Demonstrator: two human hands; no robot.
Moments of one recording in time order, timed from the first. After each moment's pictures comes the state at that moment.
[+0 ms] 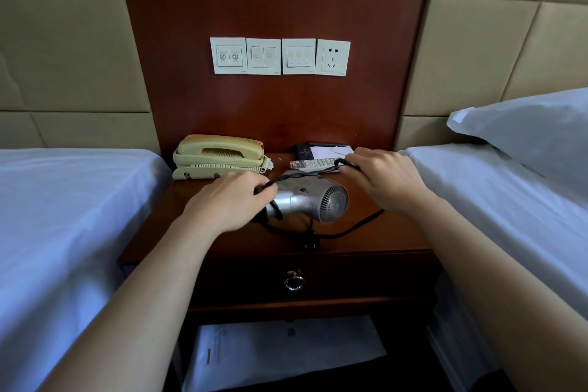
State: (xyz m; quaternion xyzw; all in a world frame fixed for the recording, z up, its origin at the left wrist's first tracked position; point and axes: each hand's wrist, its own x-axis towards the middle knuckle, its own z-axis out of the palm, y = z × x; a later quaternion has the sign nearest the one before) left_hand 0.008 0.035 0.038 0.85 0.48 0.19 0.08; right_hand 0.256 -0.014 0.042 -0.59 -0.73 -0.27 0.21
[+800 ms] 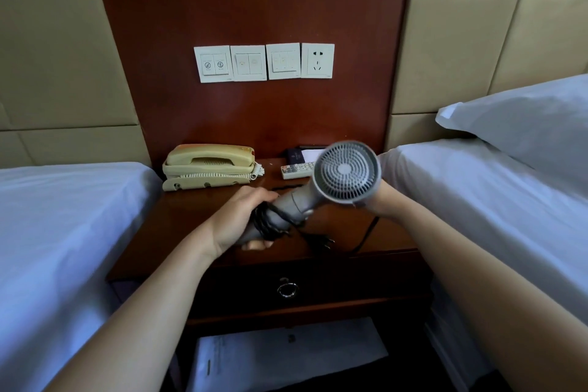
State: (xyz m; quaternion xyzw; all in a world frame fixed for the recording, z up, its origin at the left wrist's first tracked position) left_hand 0.032 0.034 0.018 0.72 0.24 0.29 0.58; right_hand 0.273 -0.009 0.020 -0.64 -0.69 0.12 0.32
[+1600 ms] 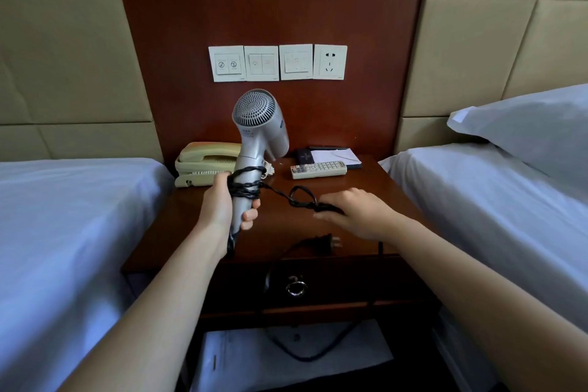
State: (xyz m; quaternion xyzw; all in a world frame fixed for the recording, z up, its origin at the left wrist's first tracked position) left_hand 0.019 0.060 0.010 0.45 0.37 0.47 0.66; right_hand 0.235 -0.010 0.012 -0.60 -0.79 0.00 0.15
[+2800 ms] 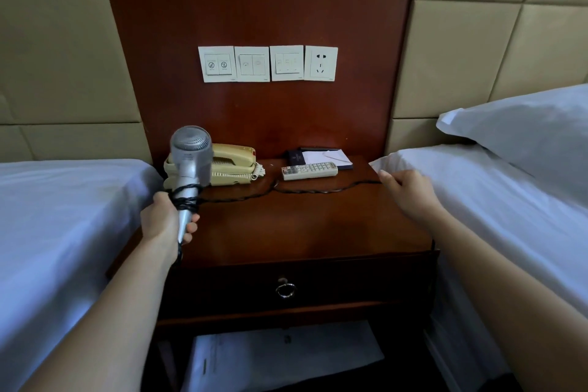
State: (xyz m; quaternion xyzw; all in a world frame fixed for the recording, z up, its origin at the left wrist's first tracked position) left_hand -0.036 0.105 -0.015 0.34 0.56 0.52 0.55; right_hand 0.327 -0.008 0.005 -0.76 -0.53 -0.01 0.36
